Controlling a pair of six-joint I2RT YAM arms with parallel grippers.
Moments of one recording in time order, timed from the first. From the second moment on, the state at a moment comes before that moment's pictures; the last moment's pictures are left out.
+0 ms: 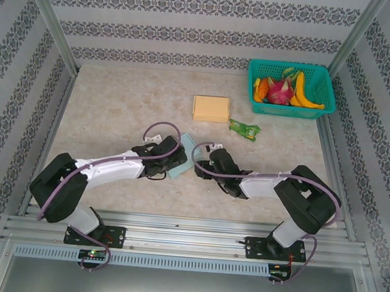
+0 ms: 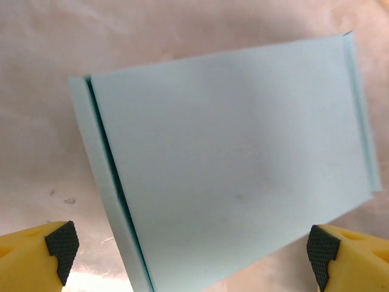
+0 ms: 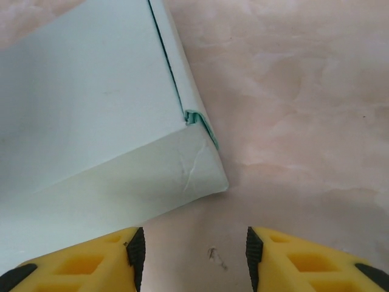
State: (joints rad) left arm -0.74 1.50 0.86 -0.40 -0.29 -1.20; right arm 0.74 1.60 0.57 0.32 0.05 0.50
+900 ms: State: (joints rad) left arm -0.39 1.76 0.93 0.11 0.25 -0.69; right arm 0.59 1.72 0.71 0.17 -0.24 0.67
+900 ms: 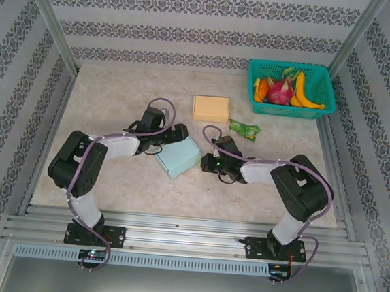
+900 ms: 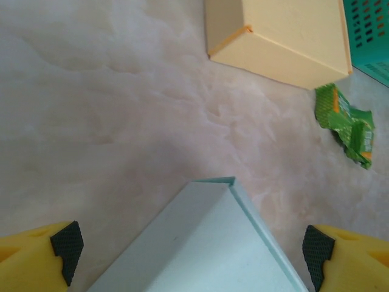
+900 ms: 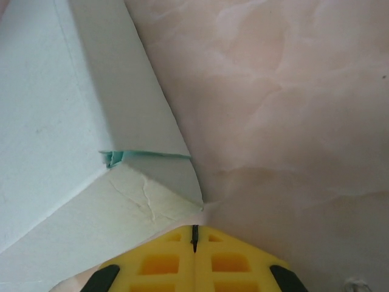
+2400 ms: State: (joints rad) left arm -0.53 1.91 1.03 0.15 0.17 -0.68; right arm 0.51 1.79 0.64 0.45 -0.38 0.81
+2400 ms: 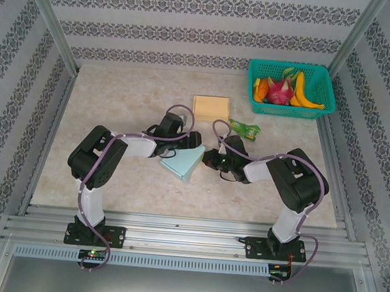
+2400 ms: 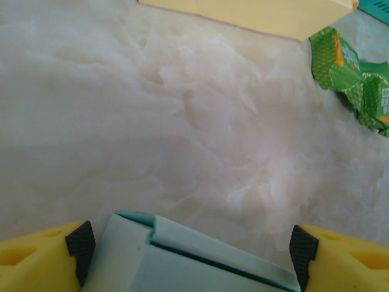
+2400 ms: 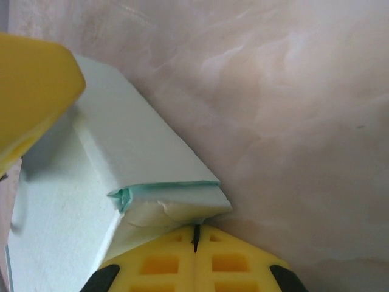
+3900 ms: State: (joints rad) left arm -0.58 1.58 0.66 0.11 0.12 -0.83; right arm 0.82 1.51 0.45 0.24 -0.18 0.78
